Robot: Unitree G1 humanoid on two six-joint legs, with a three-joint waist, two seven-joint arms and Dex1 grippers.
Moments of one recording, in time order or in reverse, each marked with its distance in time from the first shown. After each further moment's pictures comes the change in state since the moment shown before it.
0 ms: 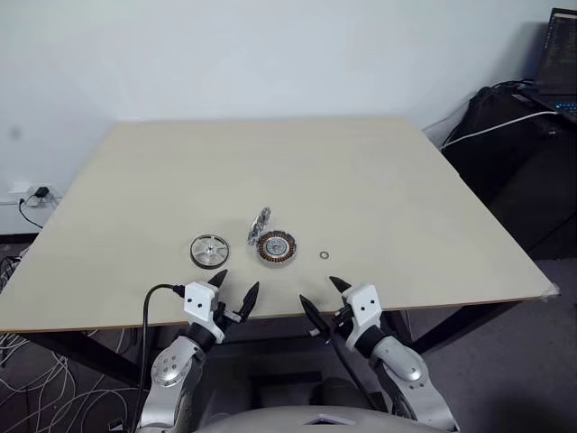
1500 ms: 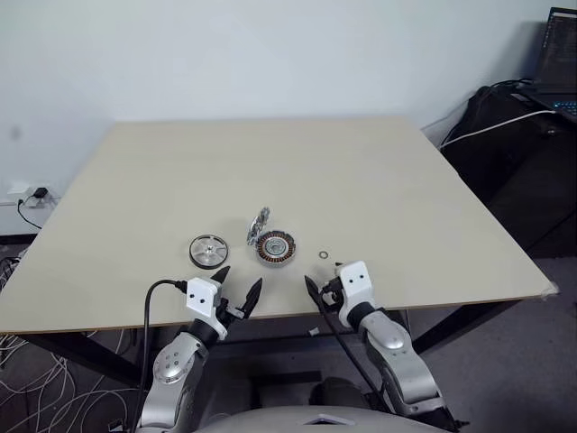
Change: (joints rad) left arm 0.003 -0.003 -0.018 -0.075 0.002 0.064 0.027; right arm -0.223 0.069 -0.022 0.086 -0.106 0.272 -0.190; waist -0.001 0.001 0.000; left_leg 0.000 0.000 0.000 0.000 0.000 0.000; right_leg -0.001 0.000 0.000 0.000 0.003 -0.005
